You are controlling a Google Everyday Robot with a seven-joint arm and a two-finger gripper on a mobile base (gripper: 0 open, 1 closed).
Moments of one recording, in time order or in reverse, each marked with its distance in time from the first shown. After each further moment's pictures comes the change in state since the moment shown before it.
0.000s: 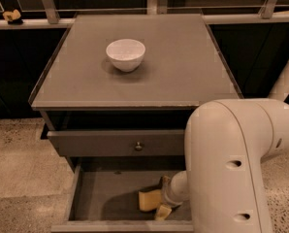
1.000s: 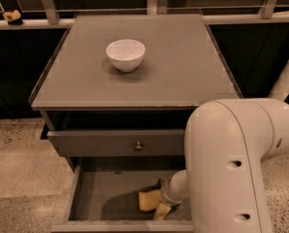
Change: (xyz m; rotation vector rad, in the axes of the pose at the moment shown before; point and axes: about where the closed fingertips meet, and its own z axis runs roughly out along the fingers) arm 0.000 0.000 0.000 0.000 0.000 0.000
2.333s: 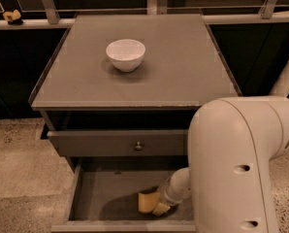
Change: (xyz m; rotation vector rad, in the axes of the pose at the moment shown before) arm -0.006 -0.002 -0.016 0.000 0.000 0.000
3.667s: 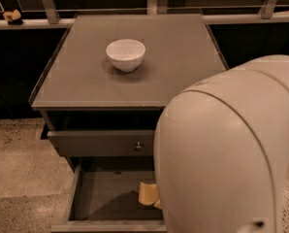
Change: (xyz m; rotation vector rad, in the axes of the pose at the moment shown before) arm -0.037 -0.001 -0.101 0.257 -0.010 0.017
